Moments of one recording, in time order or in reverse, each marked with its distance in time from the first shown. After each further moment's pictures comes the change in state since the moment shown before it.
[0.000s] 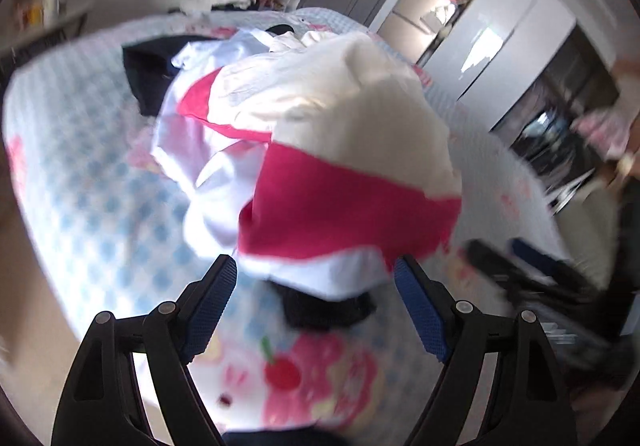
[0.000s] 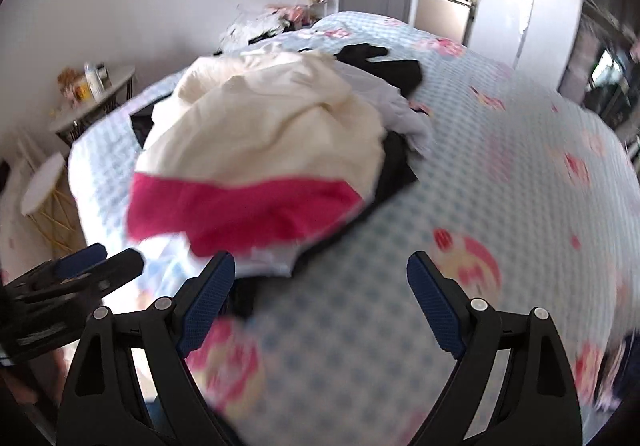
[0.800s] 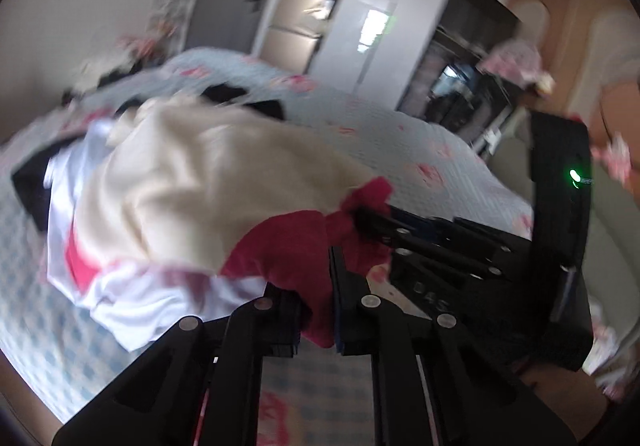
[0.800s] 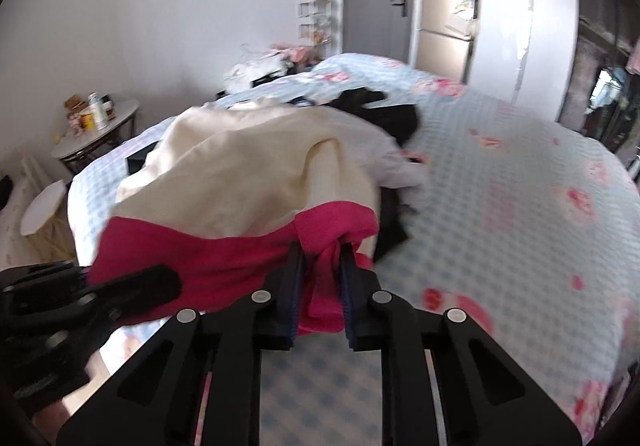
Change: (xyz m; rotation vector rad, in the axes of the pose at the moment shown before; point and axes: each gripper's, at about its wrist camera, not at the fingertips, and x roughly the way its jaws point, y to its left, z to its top) left arm -0.008 -0.173 -0.001 0.436 -0.066 -0.197; right arm -0.025 -0.044 0.000 0.037 -0.179 0.012
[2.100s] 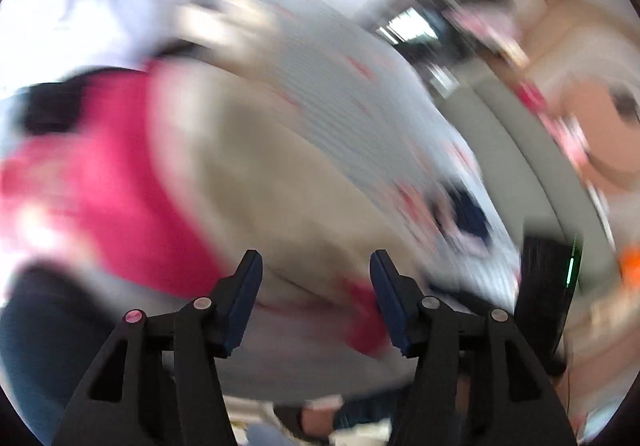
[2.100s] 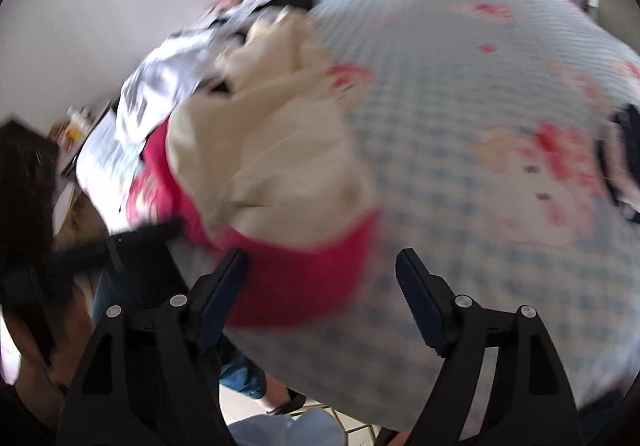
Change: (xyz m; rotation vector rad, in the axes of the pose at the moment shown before) left arm -0.007 -0.060 -0.161 -0.318 0.235 -0.178; right arm -0.110 -0.124 -0.216 0.312 0.315 0.055
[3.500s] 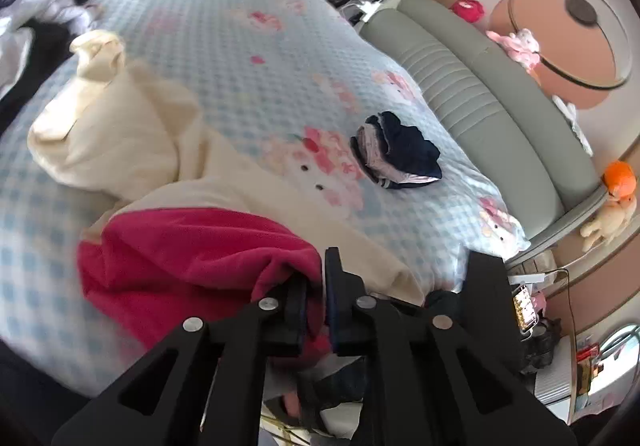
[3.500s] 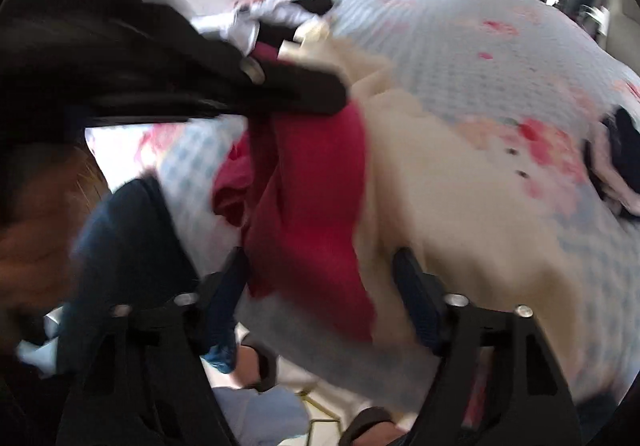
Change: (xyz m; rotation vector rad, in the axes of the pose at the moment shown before) left arm 0.074 -0.165 -0.033 0.313 0.233 -0.131; right arm -0.049 -0.033 -0.062 -0.114 -0.068 -0.034
